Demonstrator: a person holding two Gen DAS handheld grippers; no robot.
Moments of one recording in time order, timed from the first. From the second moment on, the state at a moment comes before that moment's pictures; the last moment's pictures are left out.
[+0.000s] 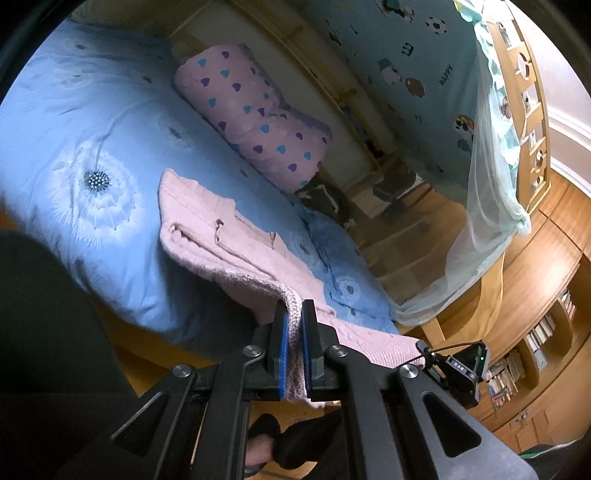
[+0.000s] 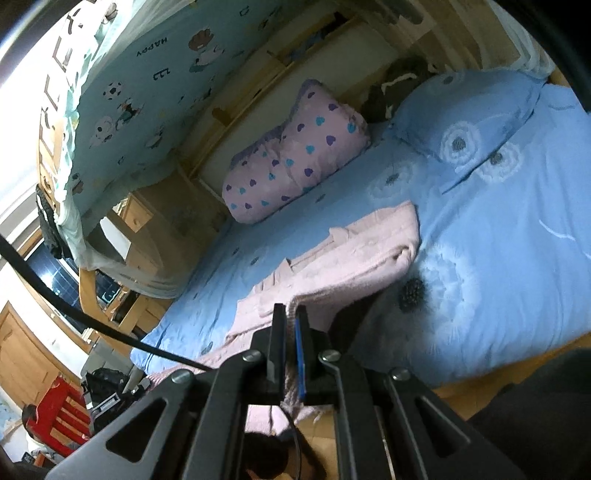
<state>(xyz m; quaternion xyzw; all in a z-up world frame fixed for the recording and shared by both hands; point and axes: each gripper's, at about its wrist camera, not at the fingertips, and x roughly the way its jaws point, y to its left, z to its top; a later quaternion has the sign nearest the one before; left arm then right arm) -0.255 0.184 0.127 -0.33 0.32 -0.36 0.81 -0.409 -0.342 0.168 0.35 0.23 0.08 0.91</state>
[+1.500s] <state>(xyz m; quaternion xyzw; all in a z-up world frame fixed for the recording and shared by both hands) -0.127 0.142 0.149 -0.29 0.35 -0.29 0.84 -0.238 -0.392 0.188 0.30 0.27 0.04 0.91</state>
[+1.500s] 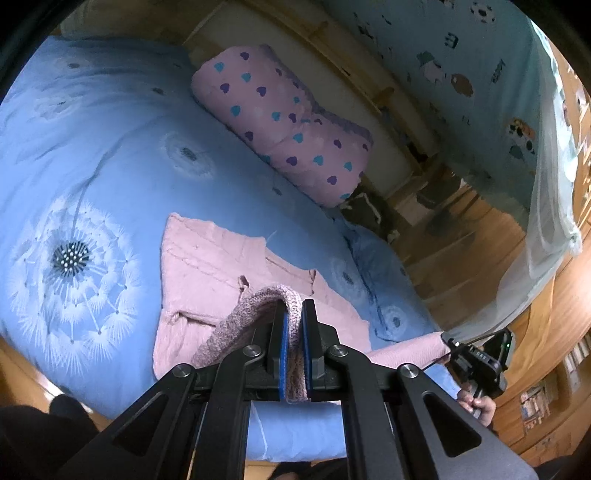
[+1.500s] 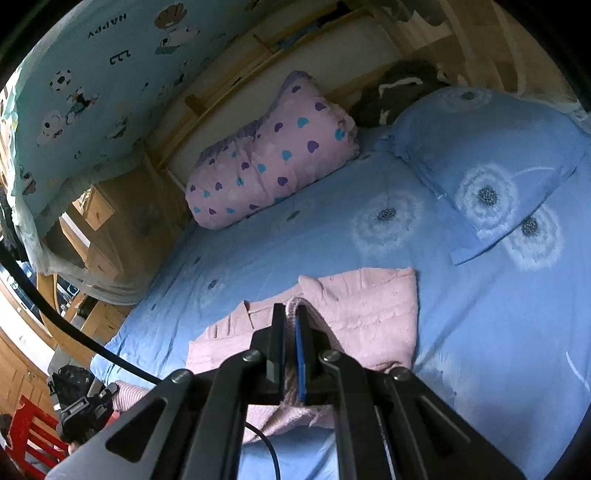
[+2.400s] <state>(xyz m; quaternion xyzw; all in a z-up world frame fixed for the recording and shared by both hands) -0.042 0.102 0.152 -0.23 0.38 -0.28 0.85 -0.167 -0.436 0.162 0.32 0.30 0.03 0.90</state>
